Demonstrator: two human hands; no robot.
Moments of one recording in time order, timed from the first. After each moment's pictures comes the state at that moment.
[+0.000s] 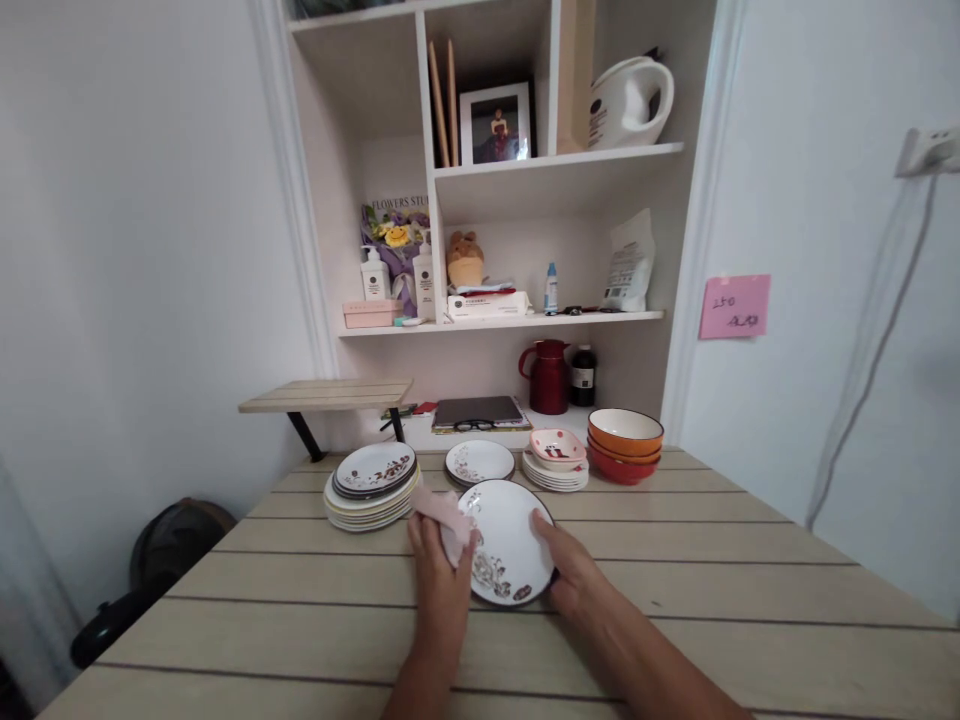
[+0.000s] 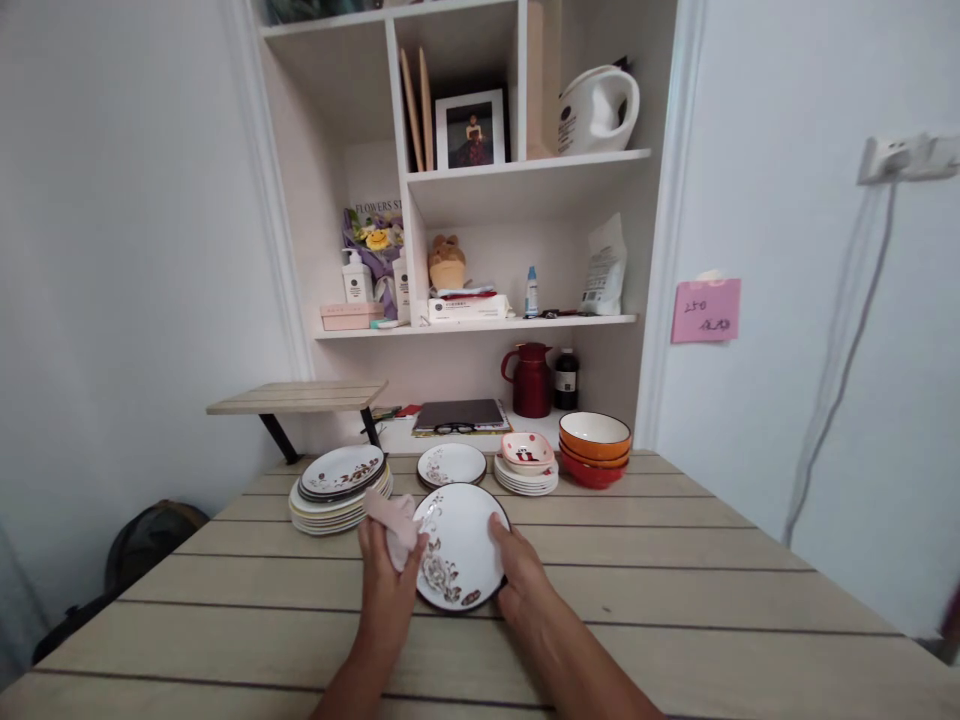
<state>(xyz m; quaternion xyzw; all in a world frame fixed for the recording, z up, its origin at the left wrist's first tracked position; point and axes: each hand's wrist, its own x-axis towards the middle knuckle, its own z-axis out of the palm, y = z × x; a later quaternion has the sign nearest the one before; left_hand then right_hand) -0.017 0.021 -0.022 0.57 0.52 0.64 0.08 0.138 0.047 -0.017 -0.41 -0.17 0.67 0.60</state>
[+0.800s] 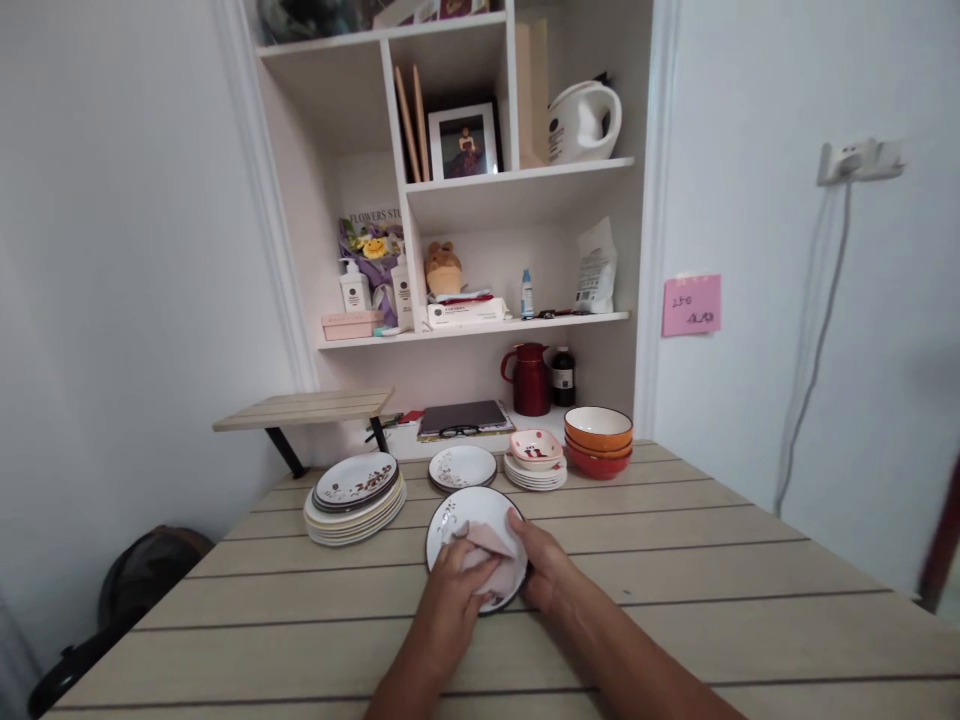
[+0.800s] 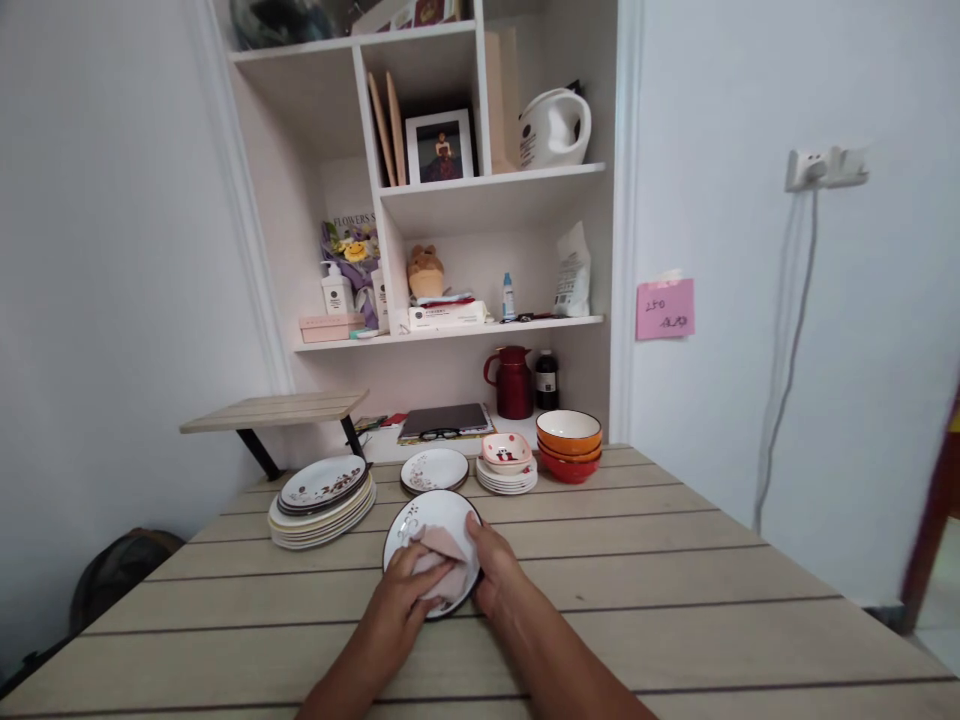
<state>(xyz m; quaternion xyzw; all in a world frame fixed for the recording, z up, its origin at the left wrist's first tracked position) -0.015 0.010 -0.020 0.84 0.41 0.34 0.12 0.139 0.053 -0.020 -0.33 -0.23 0.71 0.58</state>
